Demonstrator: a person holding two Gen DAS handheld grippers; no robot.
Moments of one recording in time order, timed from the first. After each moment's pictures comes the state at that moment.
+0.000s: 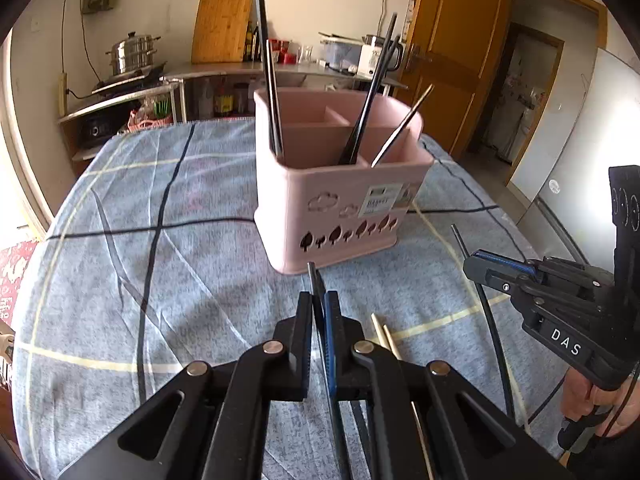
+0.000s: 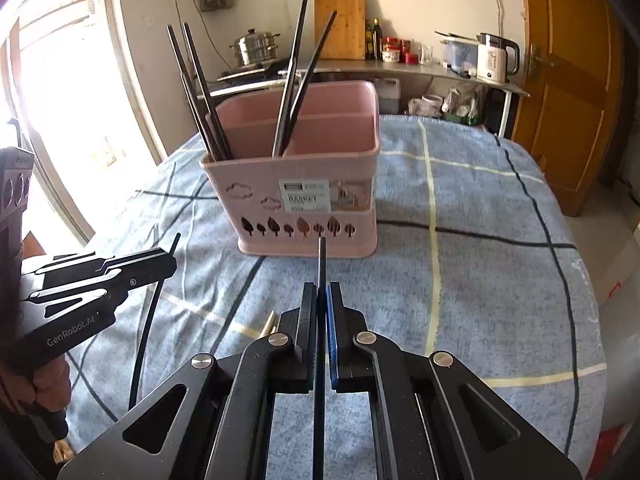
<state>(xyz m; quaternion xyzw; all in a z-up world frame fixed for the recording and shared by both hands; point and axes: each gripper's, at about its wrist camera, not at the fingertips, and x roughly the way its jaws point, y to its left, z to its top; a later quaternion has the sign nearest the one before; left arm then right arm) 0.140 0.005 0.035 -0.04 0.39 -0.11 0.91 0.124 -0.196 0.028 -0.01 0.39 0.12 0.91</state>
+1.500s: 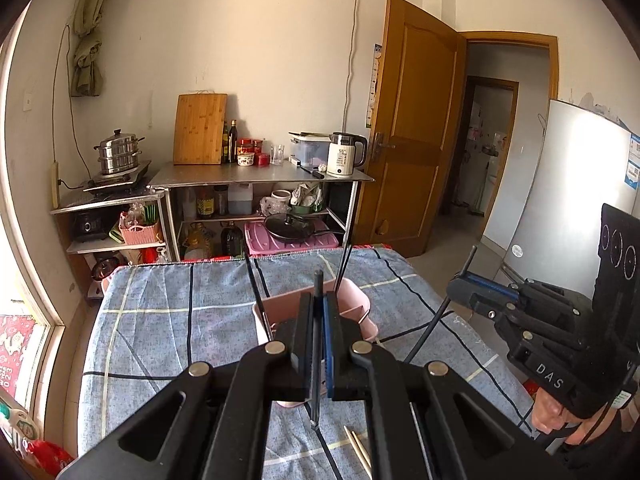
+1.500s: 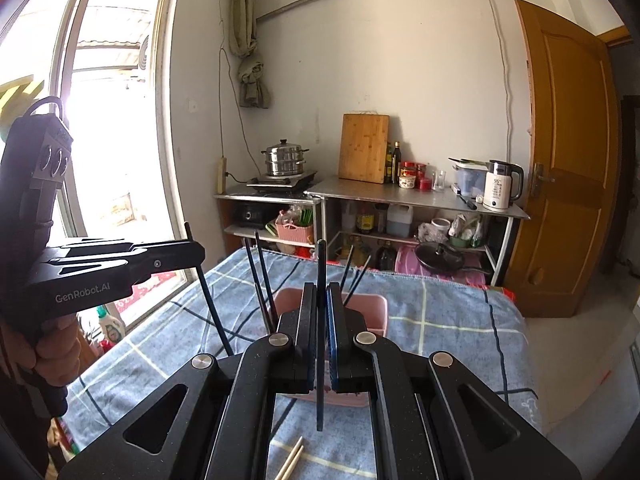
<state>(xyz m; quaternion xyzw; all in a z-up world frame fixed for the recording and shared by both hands) 0.141 0.027 0.190 -0.03 0.25 -0.15 0.96 0.118 -0.173 0.165 -0.03 0.21 0.16 0.96</state>
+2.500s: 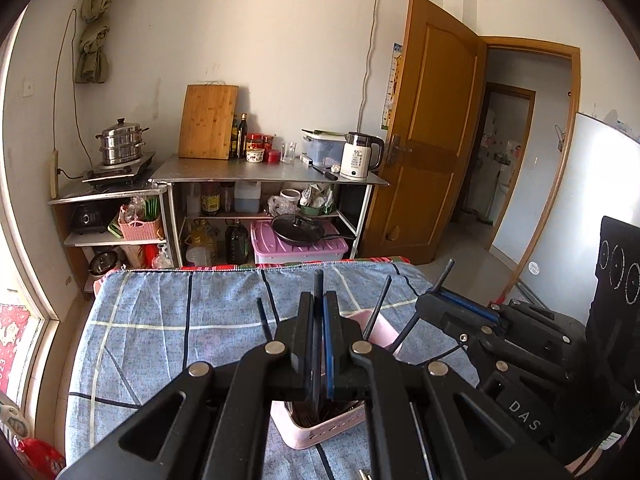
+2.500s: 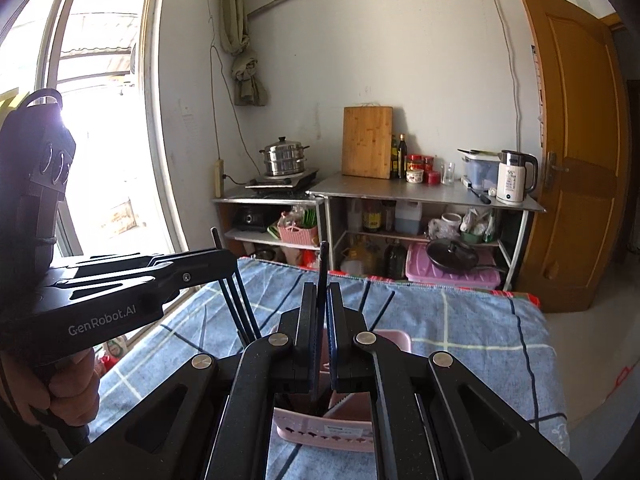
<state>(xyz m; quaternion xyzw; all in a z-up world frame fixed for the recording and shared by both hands) 0.212 0.032 0.169 -0.05 0.26 -0.14 0.95 0.191 -0.154 0.137 -0.01 0.24 0.16 0.96</state>
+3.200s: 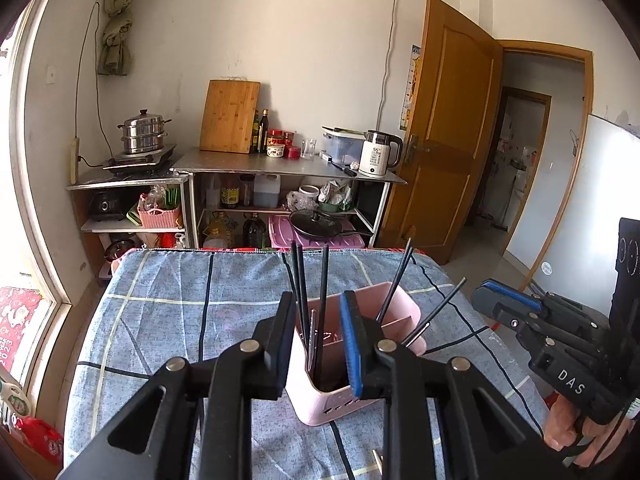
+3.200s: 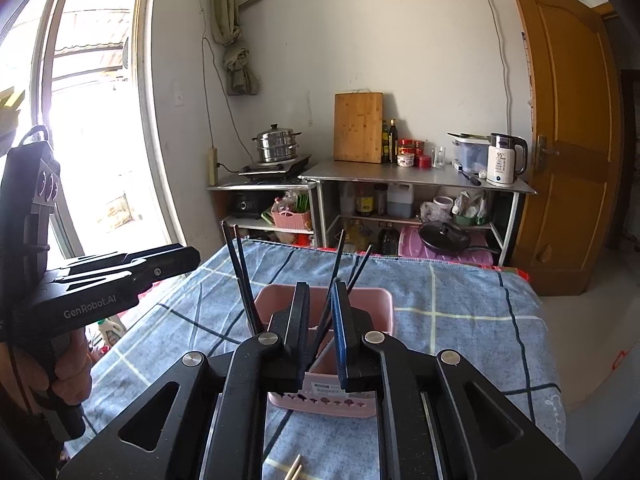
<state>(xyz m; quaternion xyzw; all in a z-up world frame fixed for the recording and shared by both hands) 0.177 0.047 0.150 -0.06 0.26 -0.11 0.96 0.151 -0.177 0.132 -0.01 0.25 0.15 0.96</state>
